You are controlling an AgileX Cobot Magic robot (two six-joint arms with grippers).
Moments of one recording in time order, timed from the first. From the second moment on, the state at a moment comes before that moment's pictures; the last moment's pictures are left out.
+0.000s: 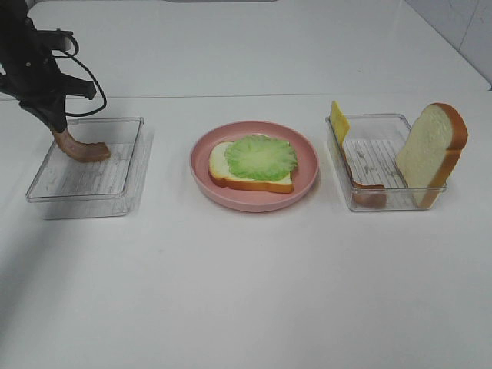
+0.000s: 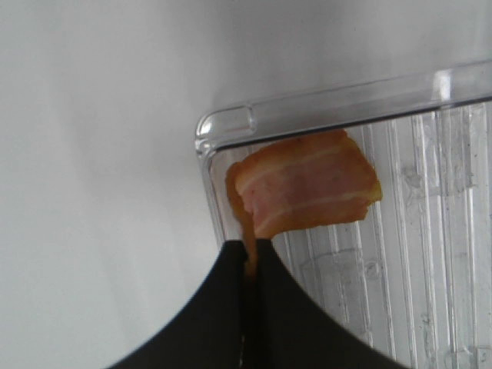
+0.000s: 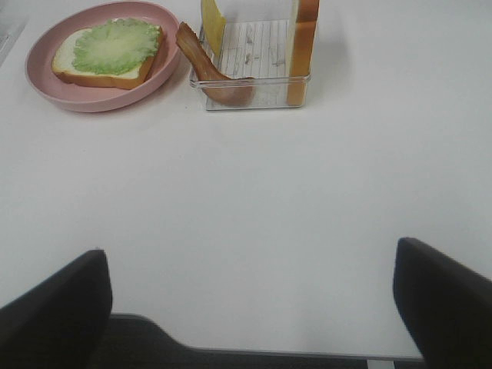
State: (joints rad) left arm -0.03 2.42 -2.14 -0.01 1.20 0.07; right arm 0.00 0.00 -0.46 0.10 1.11 -0.04
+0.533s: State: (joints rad) left arm -0.09 2.18 -2.14 -0.01 1.21 0.05; right arm 0.00 0.00 -0.46 0.10 1.11 -0.04
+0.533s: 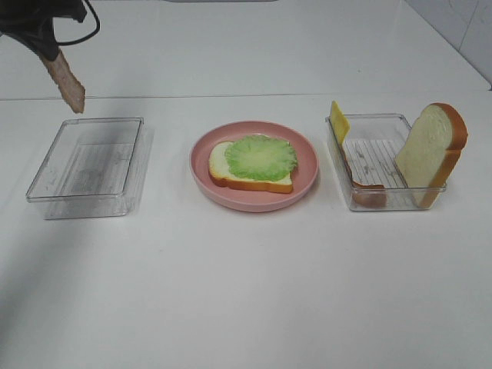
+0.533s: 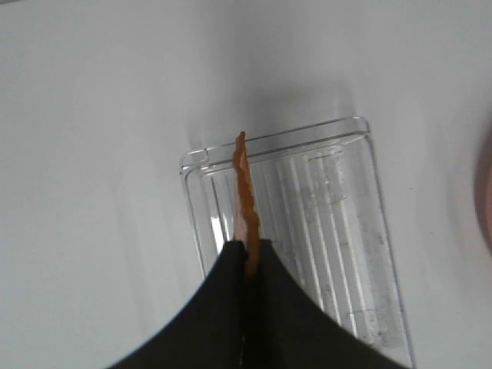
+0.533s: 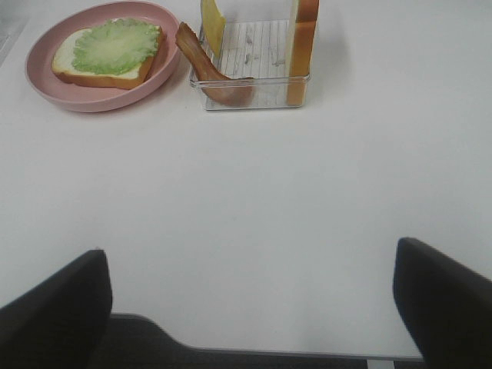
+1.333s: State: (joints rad) left arm -0.34 2.12 -2.29 -0.32 1.22 0.09; right arm 0.00 0.00 -0.46 0.10 1.11 -0.04
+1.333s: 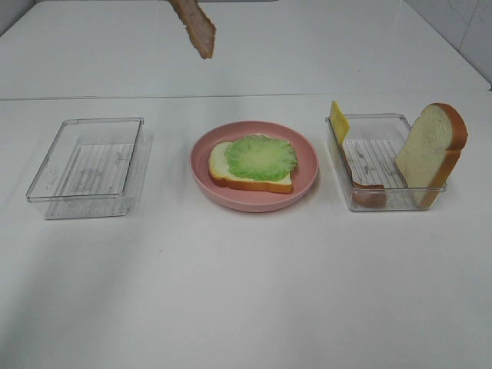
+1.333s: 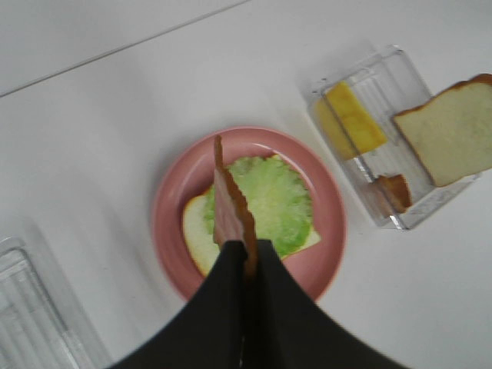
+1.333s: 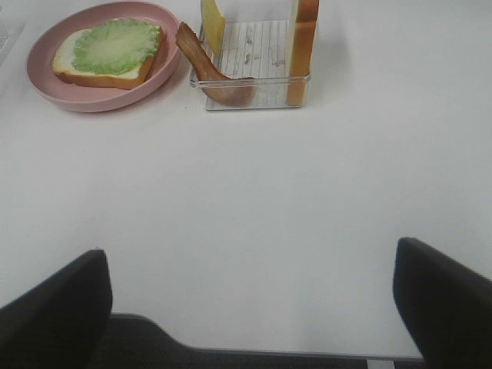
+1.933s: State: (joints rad) left arm -0.44 2.33 -2.29 -0.57 1.18 0.21; right arm 0.00 0.00 -0.46 0.10 1.11 -0.04
